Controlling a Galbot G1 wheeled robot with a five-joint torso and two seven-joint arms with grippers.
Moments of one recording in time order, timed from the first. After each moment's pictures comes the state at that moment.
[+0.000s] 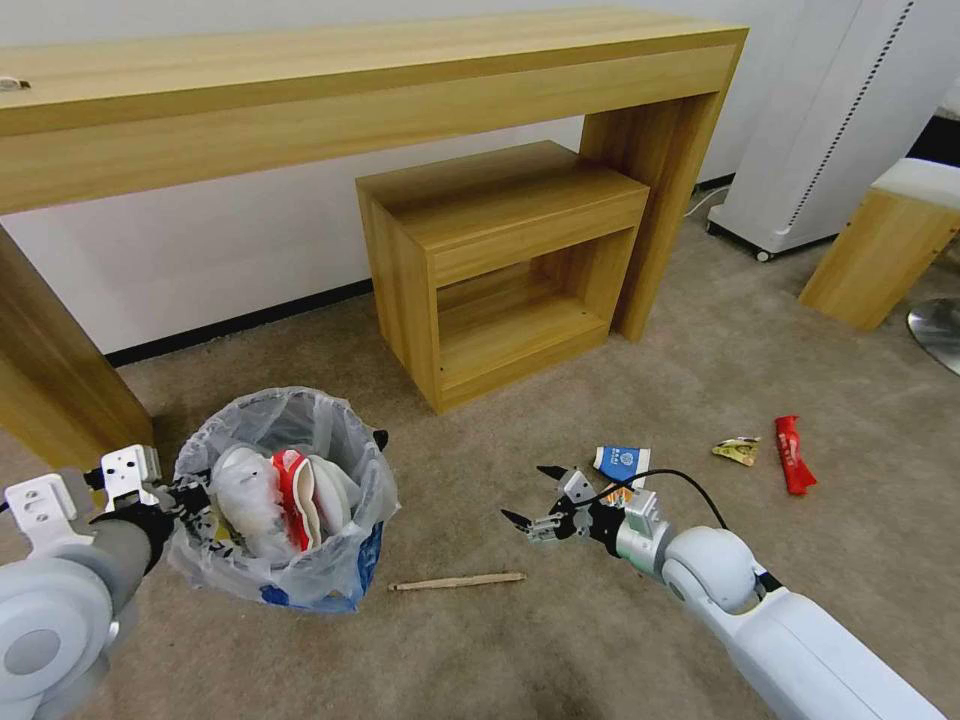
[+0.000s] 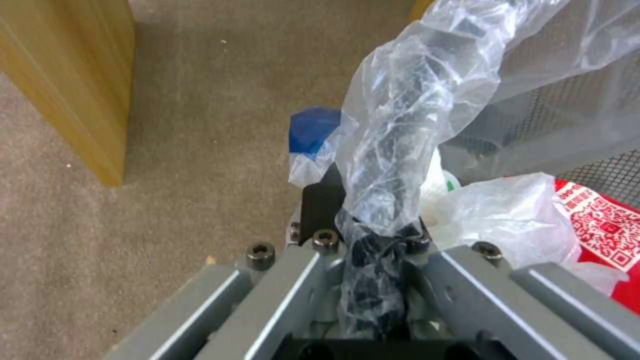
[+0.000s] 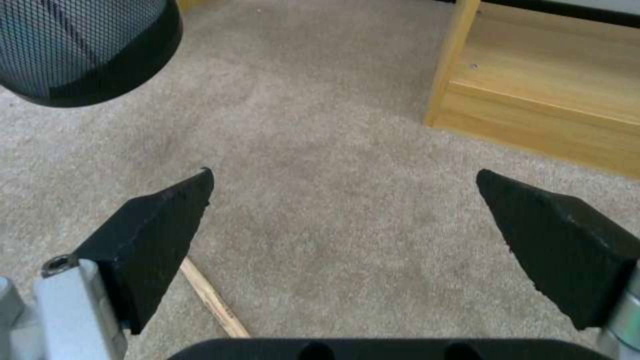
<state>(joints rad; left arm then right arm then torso) 1.53 -0.95 -0.88 -2.38 -1.34 0.74 -0.80 -1.05 0.92 0.06 1.72 0.36 -0.16 -0.42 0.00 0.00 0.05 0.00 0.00</state>
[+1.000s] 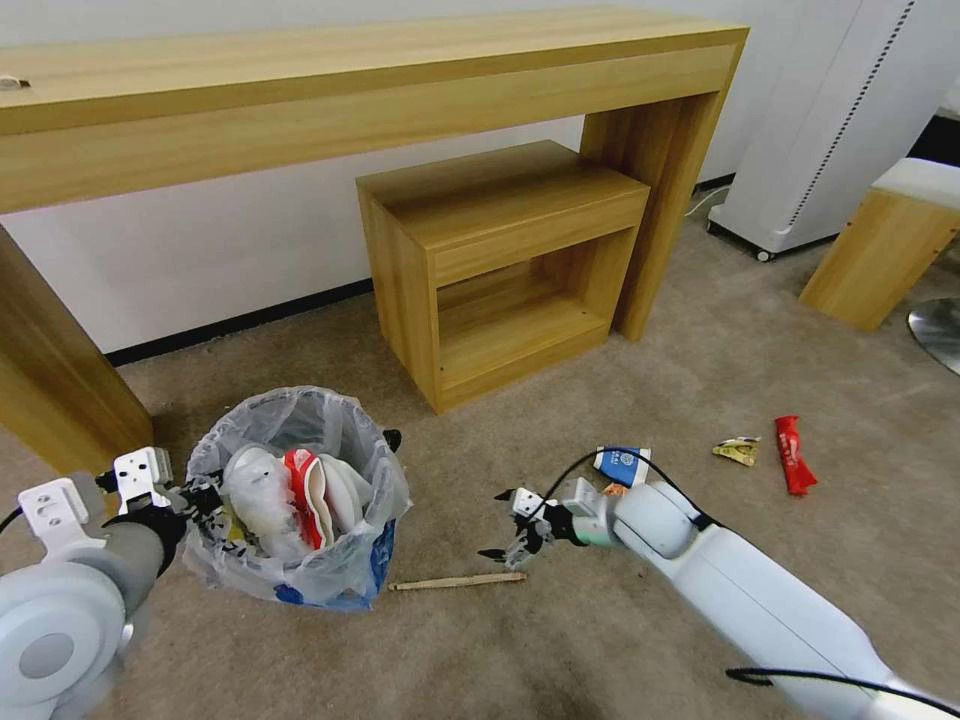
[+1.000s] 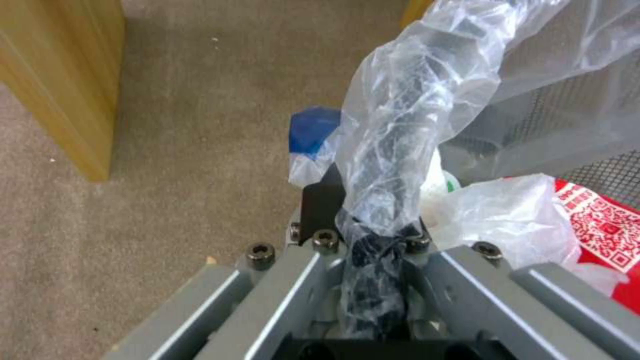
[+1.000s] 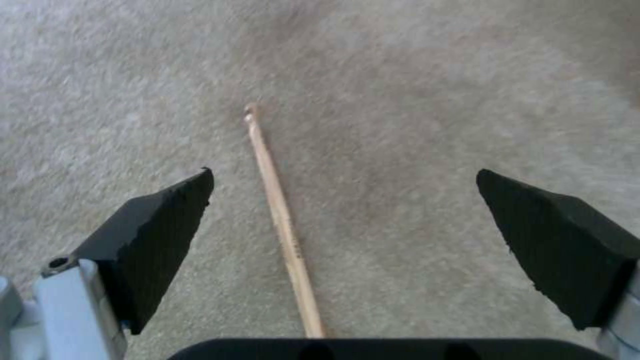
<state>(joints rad) 1.52 -0.98 -0.88 -2.39 -1.32 0.74 -0.78 -0.67 1.00 -0.29 1.46 0.14 -0.27 -0.74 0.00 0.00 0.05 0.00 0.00</state>
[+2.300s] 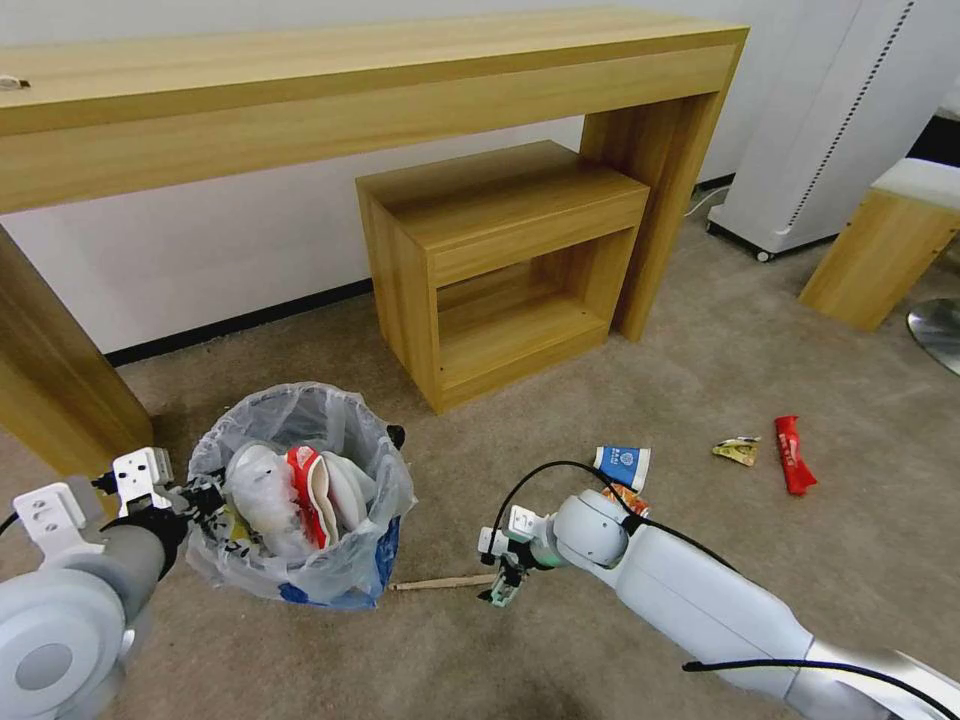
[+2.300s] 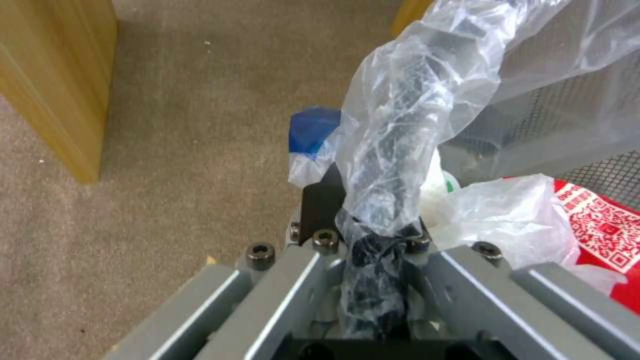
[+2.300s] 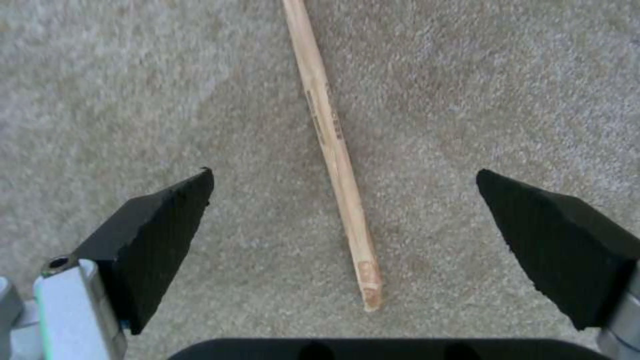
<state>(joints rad) 1.53 -1.02 -0.87 -2.42 -1.30 0.74 -0.78 -0.61 1.07 -0.47 1.44 -0.10 -0.57 -0.71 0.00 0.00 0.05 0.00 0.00</state>
